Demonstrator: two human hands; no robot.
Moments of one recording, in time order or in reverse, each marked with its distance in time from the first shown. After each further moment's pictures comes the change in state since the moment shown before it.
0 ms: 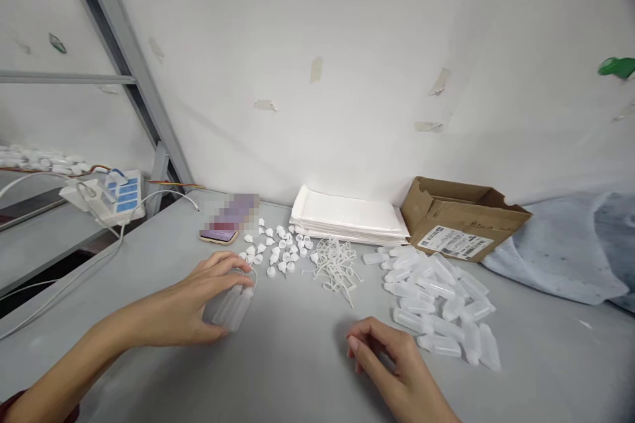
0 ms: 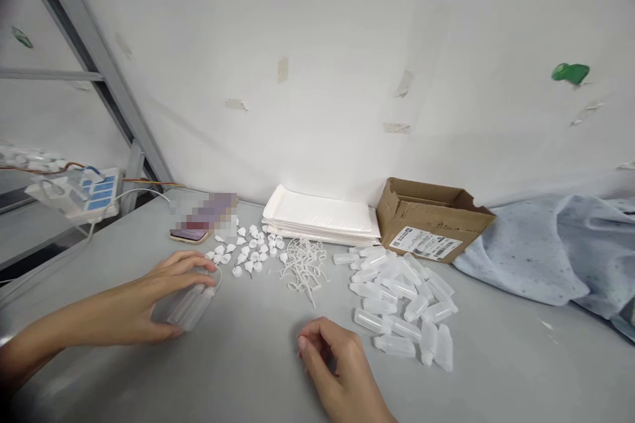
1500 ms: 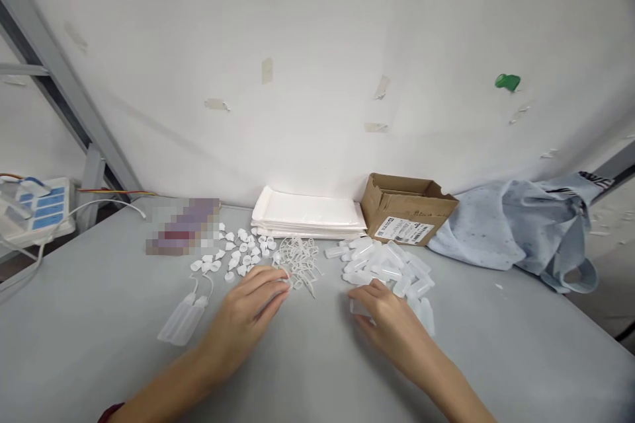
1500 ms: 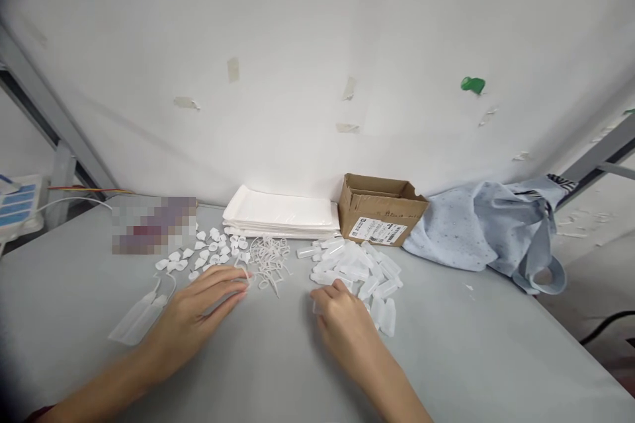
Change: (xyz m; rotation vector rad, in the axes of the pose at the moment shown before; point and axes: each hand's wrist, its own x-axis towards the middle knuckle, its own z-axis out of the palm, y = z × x) left_hand 0.075 0.101 0.066 -0.147 0.678 0.304; right_hand 0.007 0.003 -0.068 -0.854 -0.040 0.007
